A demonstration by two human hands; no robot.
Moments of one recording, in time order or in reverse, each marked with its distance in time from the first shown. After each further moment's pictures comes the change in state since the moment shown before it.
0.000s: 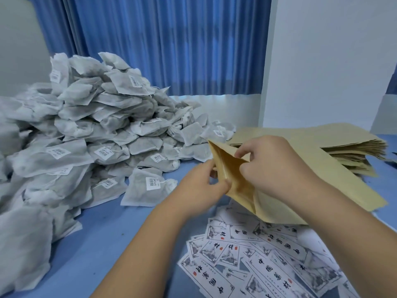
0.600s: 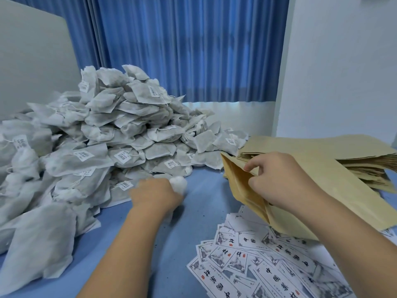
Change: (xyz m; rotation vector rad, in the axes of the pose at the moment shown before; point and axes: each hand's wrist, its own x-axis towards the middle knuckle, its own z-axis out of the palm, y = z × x) left_hand -0.010 -0.045 -0.058 0.859 0.116 -0.640; right_hand 0.006 0.011 0.011 0.085 -0.084 0.027
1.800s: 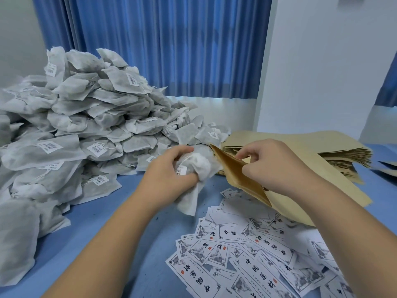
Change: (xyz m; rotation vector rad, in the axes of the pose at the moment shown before) left_hand -0.030 0.032 -0.012 -1.037 0.119 0.509; right_hand 0.003 0.013 -0.018 0.046 -0.016 -0.022
